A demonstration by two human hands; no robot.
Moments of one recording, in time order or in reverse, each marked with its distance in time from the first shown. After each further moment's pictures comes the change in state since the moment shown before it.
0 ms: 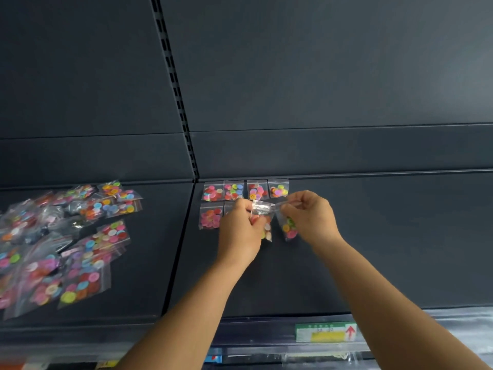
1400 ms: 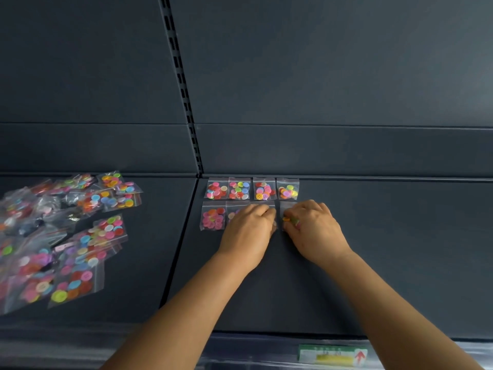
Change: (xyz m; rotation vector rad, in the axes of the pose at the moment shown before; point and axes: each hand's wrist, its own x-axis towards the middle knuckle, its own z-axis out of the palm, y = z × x) left_hand 0.023 -0.015 0.011 0.656 -0.179 0.460; right_hand 0.006 0.010 0.002 -0.855 -0.185 -0.375
